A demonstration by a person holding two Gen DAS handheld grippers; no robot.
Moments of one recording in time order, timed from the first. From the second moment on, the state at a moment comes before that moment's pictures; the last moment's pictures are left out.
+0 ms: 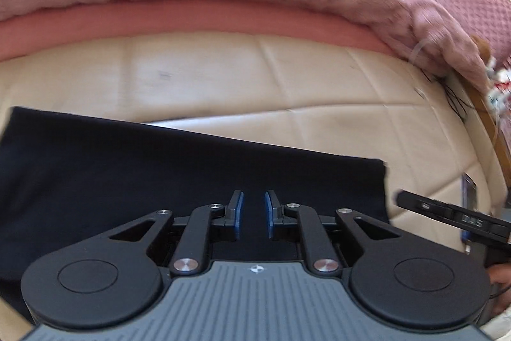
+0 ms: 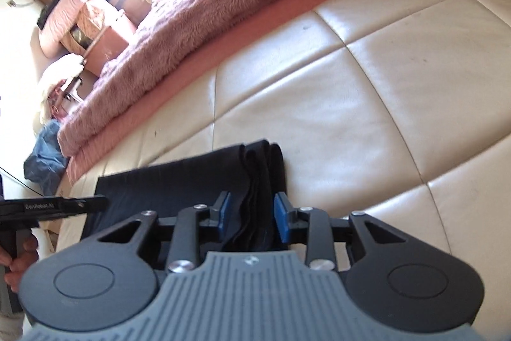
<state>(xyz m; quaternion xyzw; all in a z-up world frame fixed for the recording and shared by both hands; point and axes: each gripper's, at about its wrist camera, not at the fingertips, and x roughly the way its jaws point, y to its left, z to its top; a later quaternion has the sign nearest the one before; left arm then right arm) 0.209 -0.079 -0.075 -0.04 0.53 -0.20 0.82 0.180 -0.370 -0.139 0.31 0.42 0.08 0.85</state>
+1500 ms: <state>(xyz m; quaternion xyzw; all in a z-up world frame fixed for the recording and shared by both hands) 0.192 -0.112 -0.037 -0.14 0.49 -0.30 0.81 0.177 -0.403 -0.157 0.34 0.47 0.22 0.79</state>
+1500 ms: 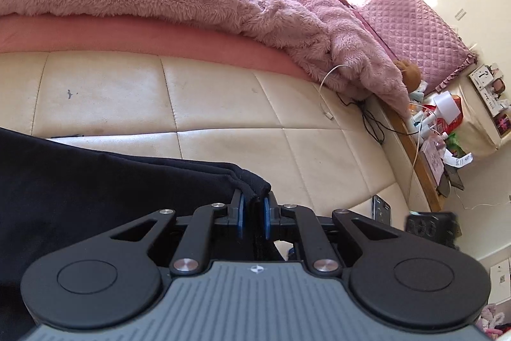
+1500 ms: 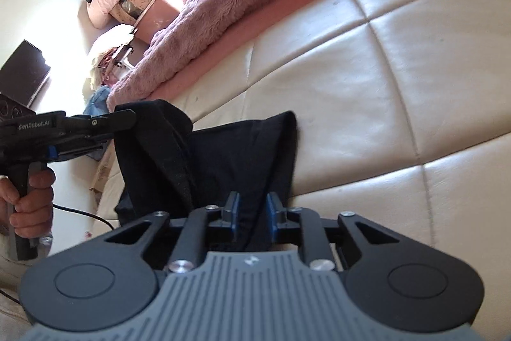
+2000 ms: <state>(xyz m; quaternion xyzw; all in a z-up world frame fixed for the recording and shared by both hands) 0.190 -0.114 -0.041 -0.15 0.48 -0.32 0.81 0.195 -0.380 -0.201 0.43 0.55 0.21 0.68</state>
